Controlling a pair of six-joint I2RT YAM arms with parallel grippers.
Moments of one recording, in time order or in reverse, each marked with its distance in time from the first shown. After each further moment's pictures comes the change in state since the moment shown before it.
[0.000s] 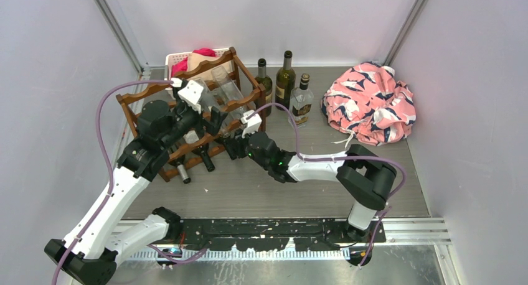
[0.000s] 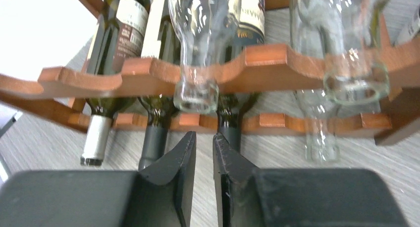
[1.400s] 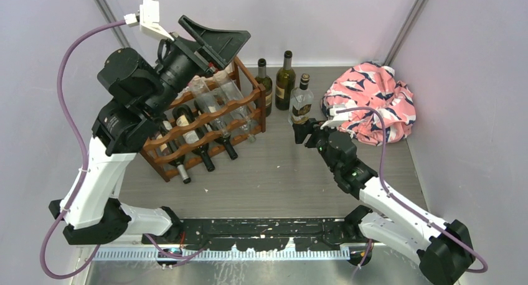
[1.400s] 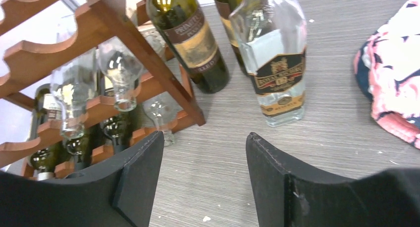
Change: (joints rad) left arm -0.330 0.384 0.942 -0.156 -0.234 -0.938; right arm -0.378 -0.859 -0.397 -0.362 0.001 0.037
